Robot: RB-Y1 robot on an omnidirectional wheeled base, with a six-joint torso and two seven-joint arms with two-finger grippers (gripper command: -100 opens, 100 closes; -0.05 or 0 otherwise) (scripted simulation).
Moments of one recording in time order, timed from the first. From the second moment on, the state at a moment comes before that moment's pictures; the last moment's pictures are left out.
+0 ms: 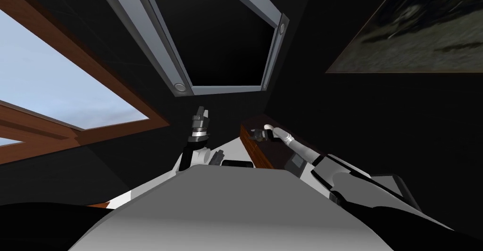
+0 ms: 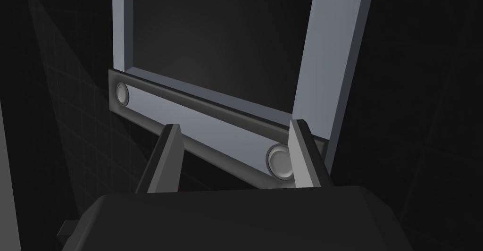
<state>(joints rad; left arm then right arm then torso) 0.45 0.02 -0.07 -2.26 0.03 -0.42 -0.17 -0.44 -0.84 0.69 -1.35 1.13 -0.81 -0.16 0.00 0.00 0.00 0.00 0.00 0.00</state>
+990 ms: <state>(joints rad) 0.45 0.02 -0.07 -2.26 0.03 -0.42 -0.17 -0.62 -0.93 0.91 -1.09 1.43 -0.91 -0.17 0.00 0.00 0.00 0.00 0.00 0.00</state>
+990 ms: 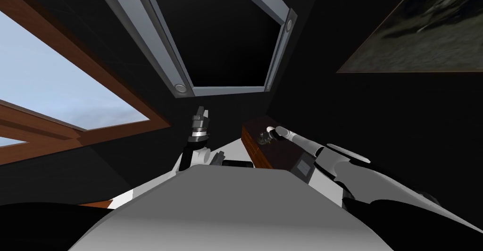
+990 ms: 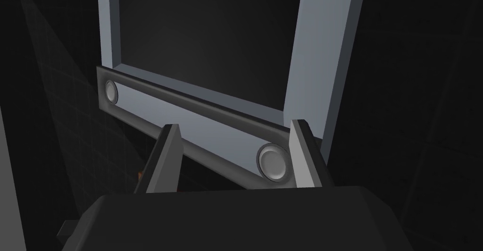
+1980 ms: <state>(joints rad) 0.45 0.02 -0.07 -2.26 0.03 -0.42 -0.17 -0.66 -0.90 1.07 -0.92 1.61 -0.91 -0.17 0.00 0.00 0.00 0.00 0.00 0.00</state>
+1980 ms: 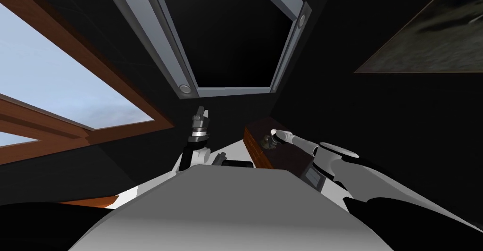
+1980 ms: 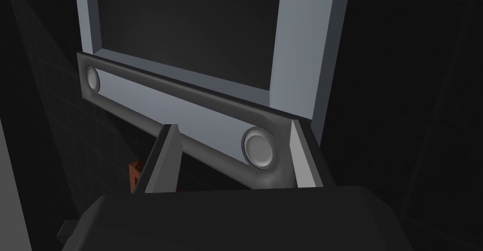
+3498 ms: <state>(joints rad) 0.45 0.02 -0.07 -2.26 0.03 -0.42 -0.17 -0.65 -1.07 1.04 -0.84 1.52 -1.02 -0.01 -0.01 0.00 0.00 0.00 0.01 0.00</state>
